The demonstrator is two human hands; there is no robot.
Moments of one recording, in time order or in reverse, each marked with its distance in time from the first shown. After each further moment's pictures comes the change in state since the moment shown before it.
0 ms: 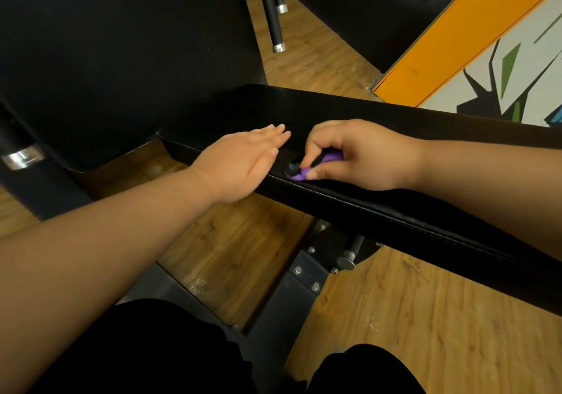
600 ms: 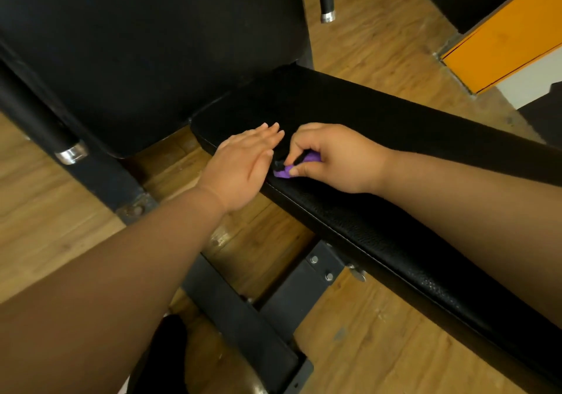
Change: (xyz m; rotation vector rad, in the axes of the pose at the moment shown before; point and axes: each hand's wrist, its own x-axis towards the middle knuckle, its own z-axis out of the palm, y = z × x) left_hand -0.002 -0.012 -0.004 -0.108 0.047 -0.341; right_hand 0.074 0.017 0.001 0.126 -0.087 -0.060
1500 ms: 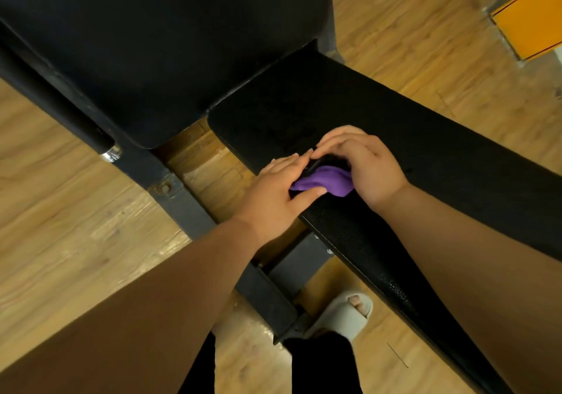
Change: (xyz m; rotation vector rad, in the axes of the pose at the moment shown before) left_hand -0.015 0.076 -0.015 -0.355 -0.113 -0.273; right_hand -0.017 0.006 -0.017 0.843 0.307 0.348
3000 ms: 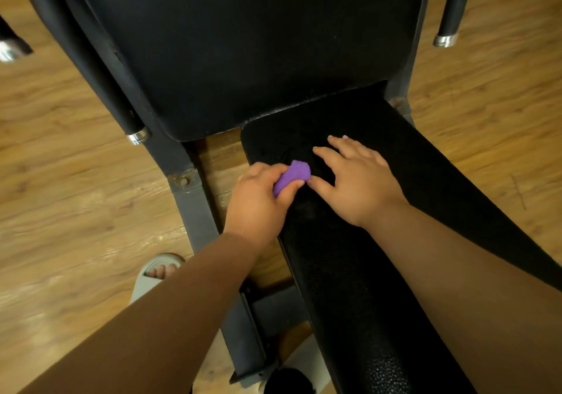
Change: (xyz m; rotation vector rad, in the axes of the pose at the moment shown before) left_hand 0.042 -0.020 0.004 0.089 0.643 -0.316; right_hand 0.106 0.009 0.009 -1.169 -0.379 -0.236
